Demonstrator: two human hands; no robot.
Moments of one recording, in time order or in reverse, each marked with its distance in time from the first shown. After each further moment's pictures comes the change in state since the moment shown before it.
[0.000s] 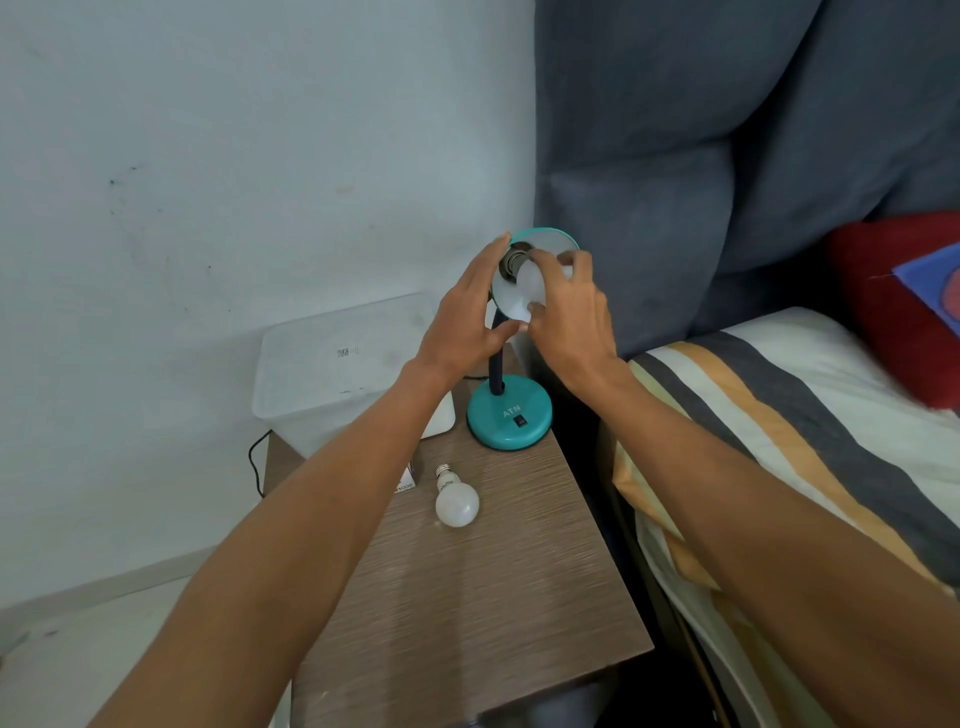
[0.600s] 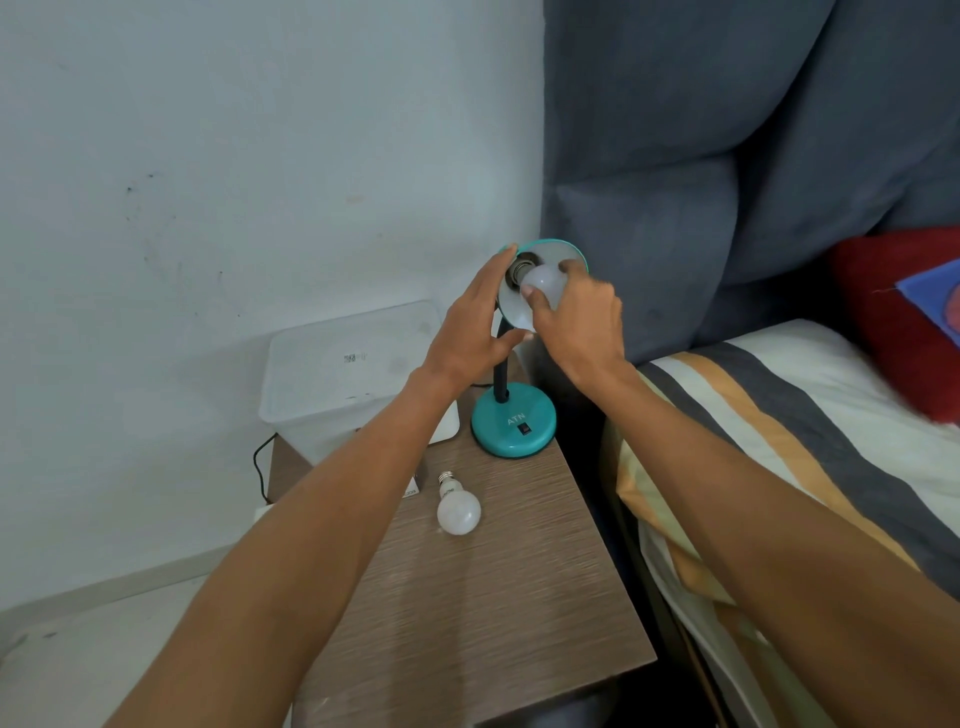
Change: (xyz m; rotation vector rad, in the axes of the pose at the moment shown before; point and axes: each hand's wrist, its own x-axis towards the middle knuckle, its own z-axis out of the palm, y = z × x) left_hand -0.001 0.001 -0.001 -0.011 0.008 -0.010; right_hand 0.006 -0.006 -0.009 0.134 0.068 0.141
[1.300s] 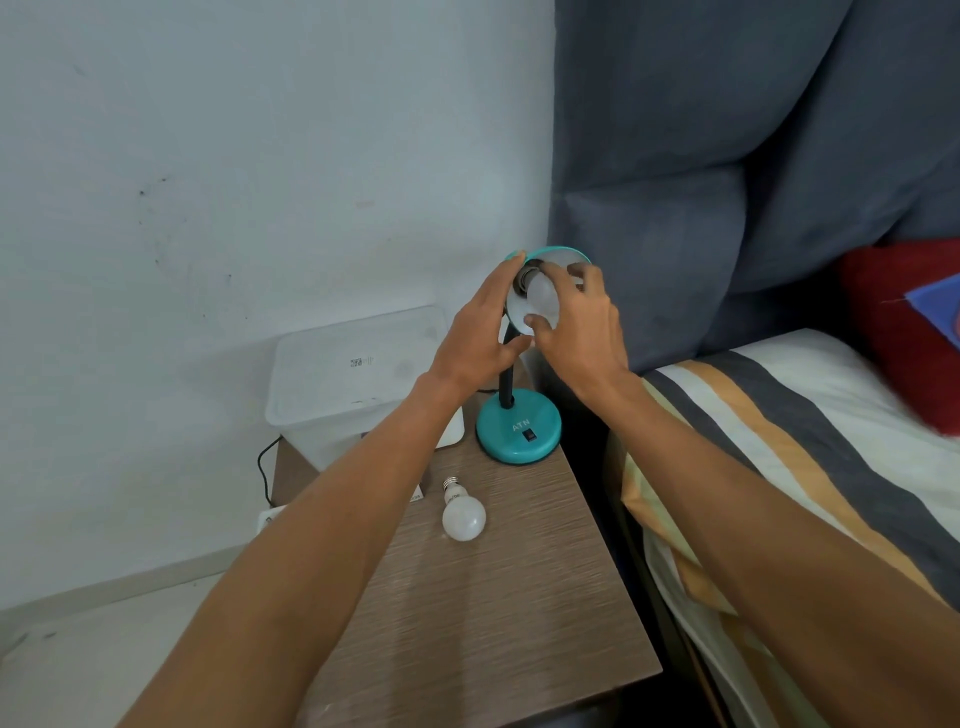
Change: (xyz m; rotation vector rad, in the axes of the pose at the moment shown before) left_hand -0.001 0.002 -0.001 0.002 -0.007 -0.009; right_hand -0.002 0.004 0.005 -0.049 -0.055 -0.149
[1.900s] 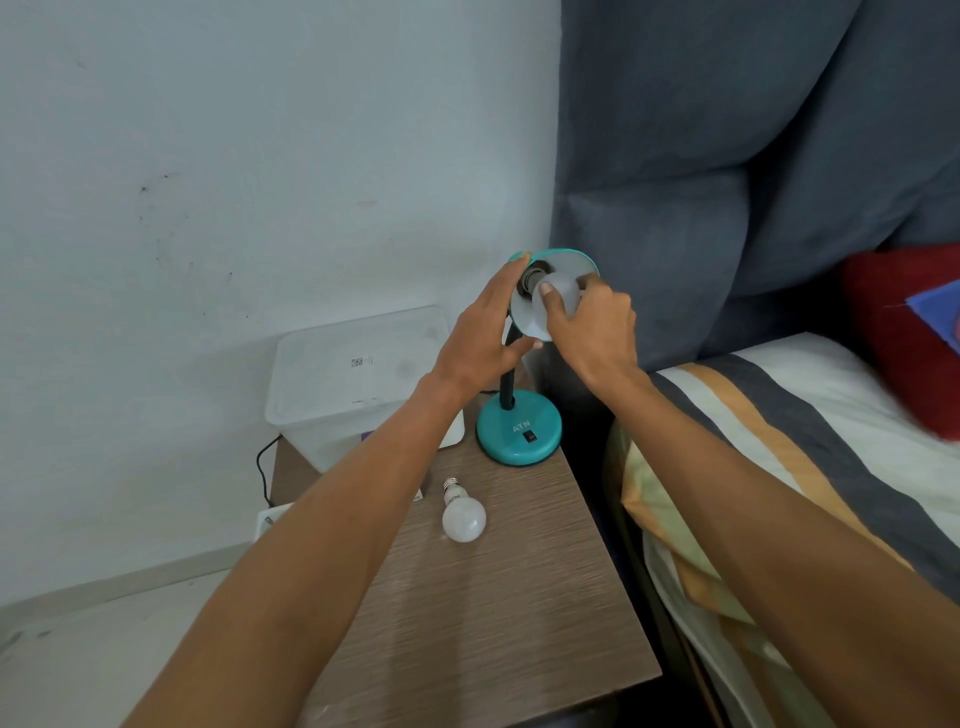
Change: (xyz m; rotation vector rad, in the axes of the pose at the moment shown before) left_hand 0.000 0.000 0.000 0.012 -0.019 0.000; right_hand 0.008 0.003 -0.002 0.148 0.057 0.271
